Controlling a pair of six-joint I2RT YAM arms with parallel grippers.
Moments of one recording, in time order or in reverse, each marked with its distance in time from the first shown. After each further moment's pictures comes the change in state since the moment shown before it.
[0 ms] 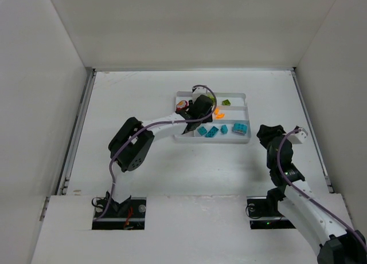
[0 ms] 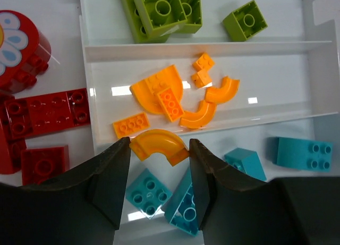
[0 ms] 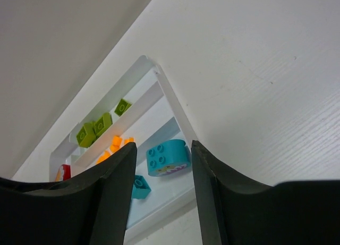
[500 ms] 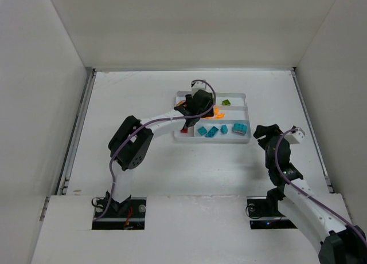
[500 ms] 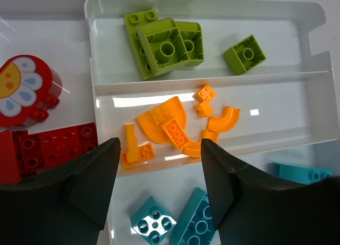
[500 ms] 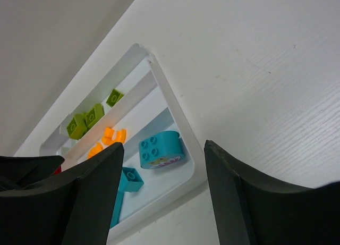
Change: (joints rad) left arm 0.036 0.047 0.076 0.015 0.002 0.047; right arm 0.020 0.029 -0.014 0.004 -0.001 0.001
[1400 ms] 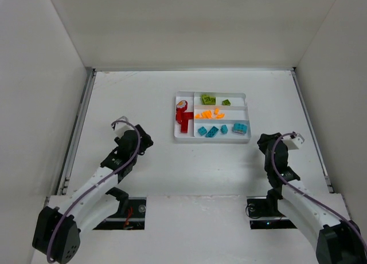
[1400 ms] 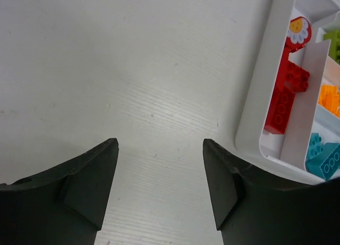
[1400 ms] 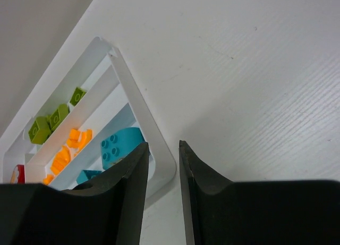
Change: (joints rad) left arm 0.321 -1.141 -1.009 -0.105 -0.056 -0.204; right arm -0.045 0.056 -0.093 0.075 0.013 0.018
